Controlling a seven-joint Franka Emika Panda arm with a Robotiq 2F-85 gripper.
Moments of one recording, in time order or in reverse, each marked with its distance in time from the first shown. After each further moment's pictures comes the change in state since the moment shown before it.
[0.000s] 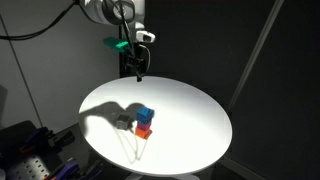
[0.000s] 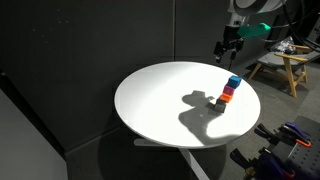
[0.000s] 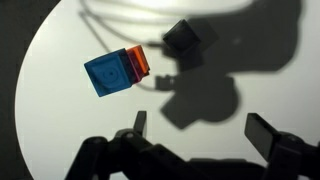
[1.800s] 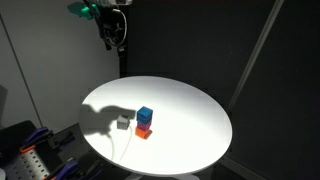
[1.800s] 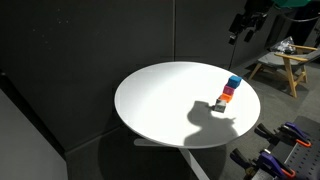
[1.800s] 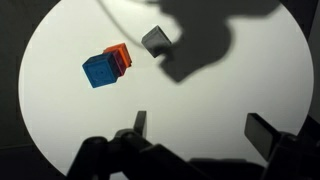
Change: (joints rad) arm 0.027 -0.414 0.043 -0.184 0.044 -0.079 -0.017
